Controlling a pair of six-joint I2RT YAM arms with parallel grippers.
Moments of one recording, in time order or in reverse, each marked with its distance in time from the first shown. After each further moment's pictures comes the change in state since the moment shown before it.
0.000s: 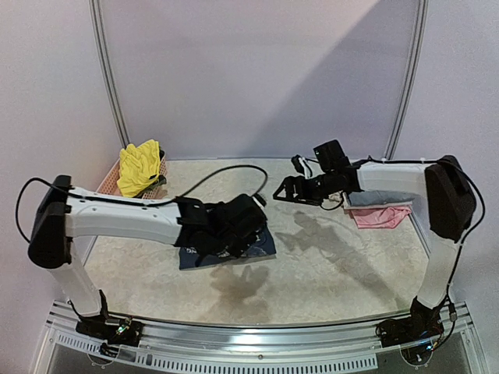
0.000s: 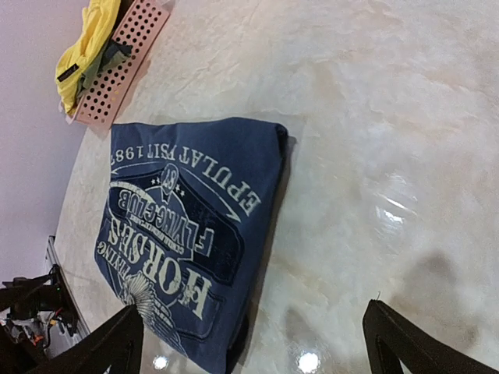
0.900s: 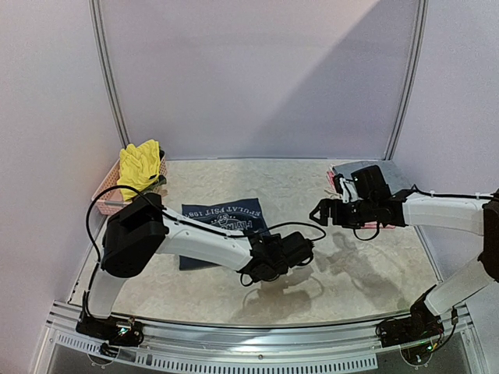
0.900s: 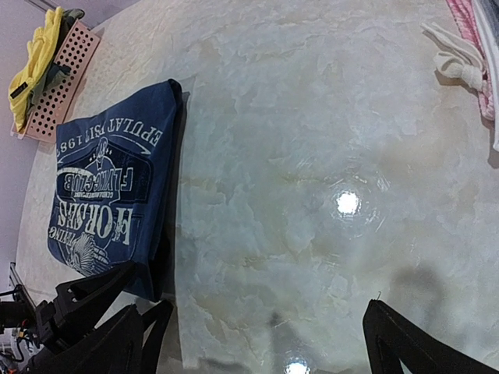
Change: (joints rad) left arm -0.088 0.491 0.283 0.153 -0.026 0.428; right arm -0.023 -0.465 -0.514 0.062 0.248 0.080
